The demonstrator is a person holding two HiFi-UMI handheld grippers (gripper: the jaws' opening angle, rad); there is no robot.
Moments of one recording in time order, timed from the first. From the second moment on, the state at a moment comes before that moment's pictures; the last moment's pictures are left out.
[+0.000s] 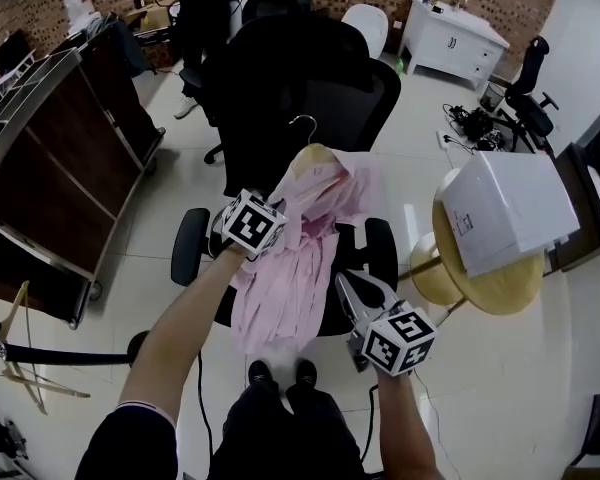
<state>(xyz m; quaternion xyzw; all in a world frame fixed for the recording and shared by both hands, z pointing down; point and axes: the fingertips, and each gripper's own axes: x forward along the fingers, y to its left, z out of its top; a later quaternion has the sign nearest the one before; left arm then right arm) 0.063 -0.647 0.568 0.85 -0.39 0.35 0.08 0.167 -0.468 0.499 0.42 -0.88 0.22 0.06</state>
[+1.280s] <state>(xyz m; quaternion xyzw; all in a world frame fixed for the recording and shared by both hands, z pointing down) 0.065 -0.623 0.768 0.81 -0.42 0.34 0.22 0.218 -0.471 0.591 0.42 -0.86 0.25 0.14</state>
